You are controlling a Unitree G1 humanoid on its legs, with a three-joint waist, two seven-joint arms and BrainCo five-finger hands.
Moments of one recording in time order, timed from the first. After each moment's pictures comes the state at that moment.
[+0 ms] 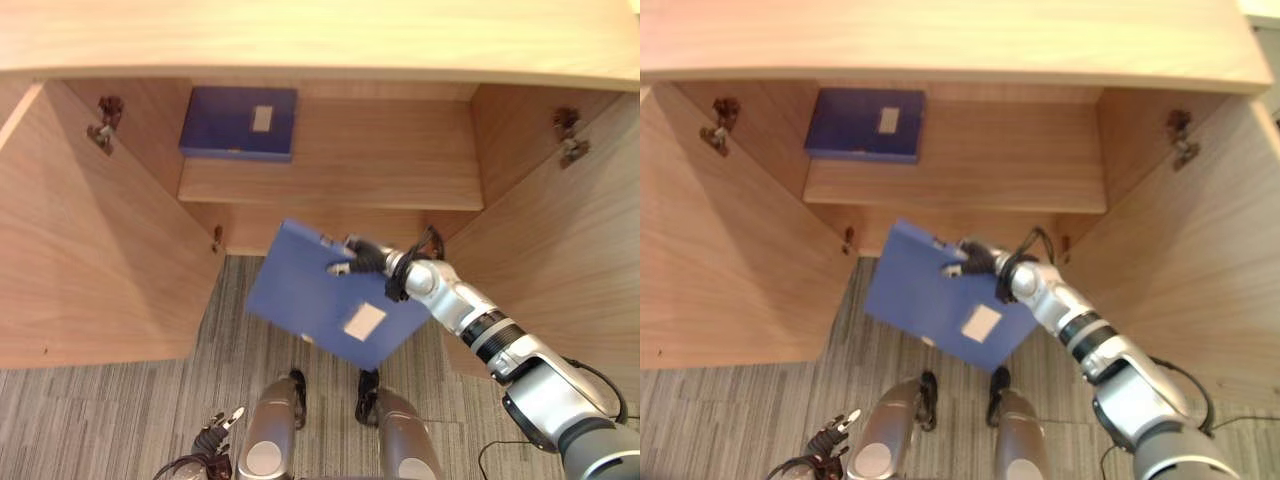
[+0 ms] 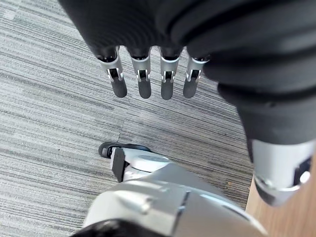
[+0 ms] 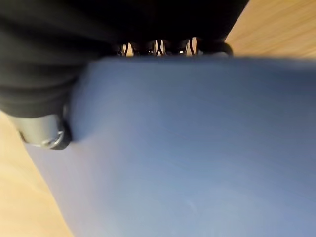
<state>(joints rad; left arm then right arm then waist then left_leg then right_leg) 0.08 0.12 0.13 0.96 -0.24 -0.08 -0.08 -0.75 -0.47 0.54 0.50 -0.25 -0.10 0.15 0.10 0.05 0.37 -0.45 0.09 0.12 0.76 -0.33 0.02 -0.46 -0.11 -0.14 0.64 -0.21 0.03</state>
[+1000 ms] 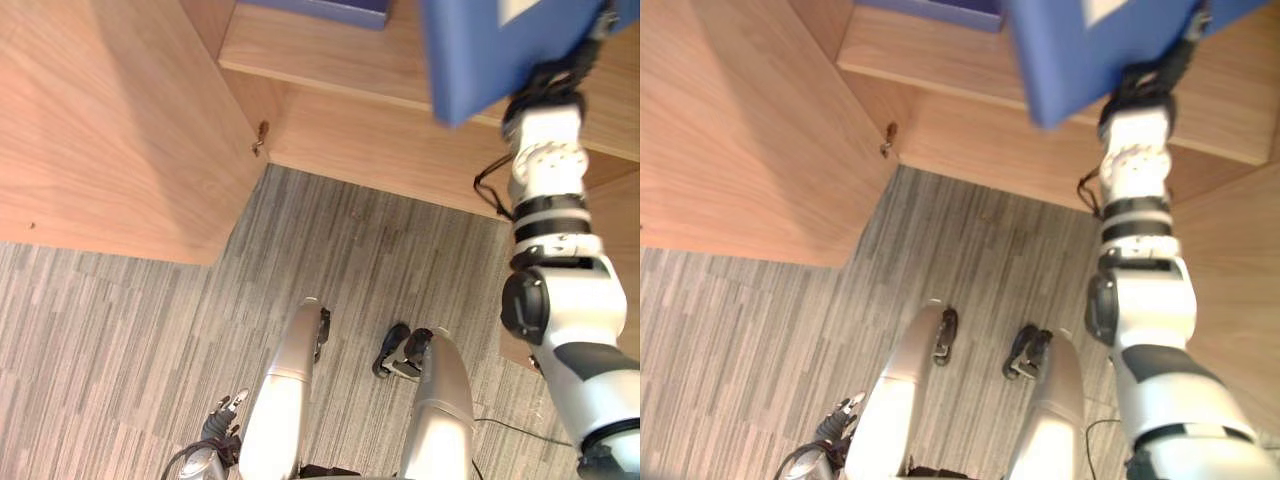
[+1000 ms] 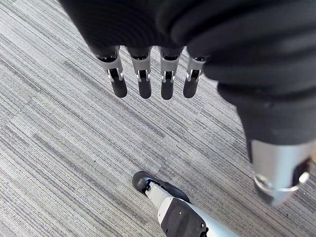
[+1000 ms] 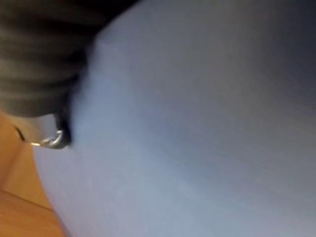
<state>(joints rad) 0.08 0.08 0.12 0.85 -0.33 -0.05 0.01 -1.30 -0.45 -0.20 0.86 1.41 -0.17 -0.24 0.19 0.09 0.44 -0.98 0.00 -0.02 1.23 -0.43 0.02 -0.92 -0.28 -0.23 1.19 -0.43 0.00</state>
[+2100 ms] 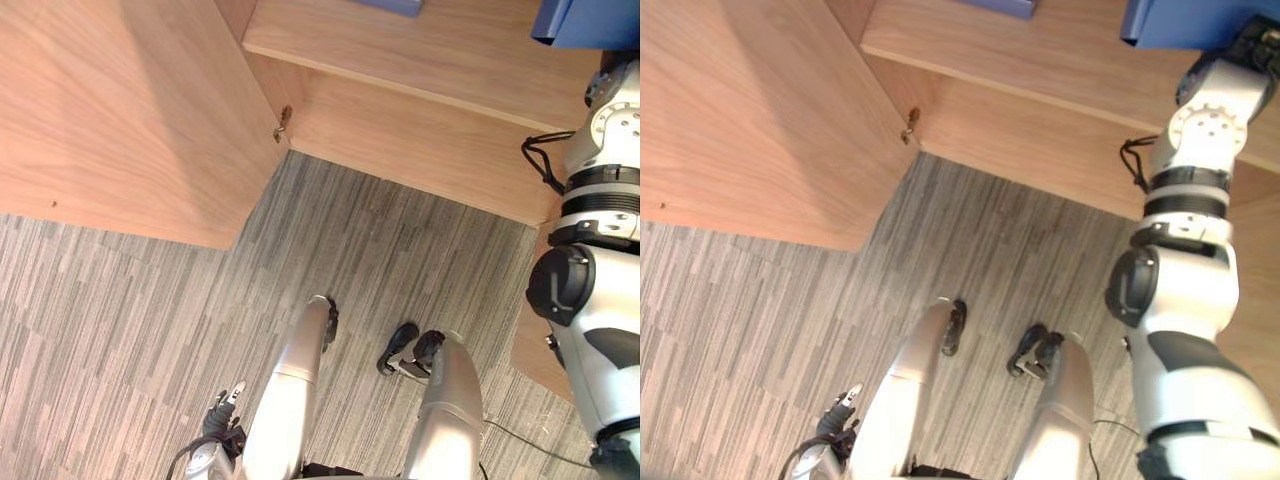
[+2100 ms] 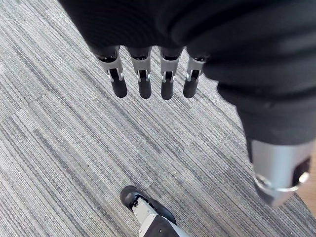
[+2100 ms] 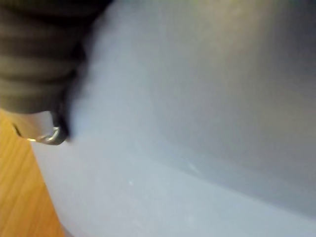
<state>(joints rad) 0.09 0.04 0.14 0.80 -0.39 -0.05 0.08 -1.40 -0.54 -0.29 0.84 1.47 -0.33 -0.45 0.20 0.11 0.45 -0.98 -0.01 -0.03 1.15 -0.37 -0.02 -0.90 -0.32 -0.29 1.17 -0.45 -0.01</state>
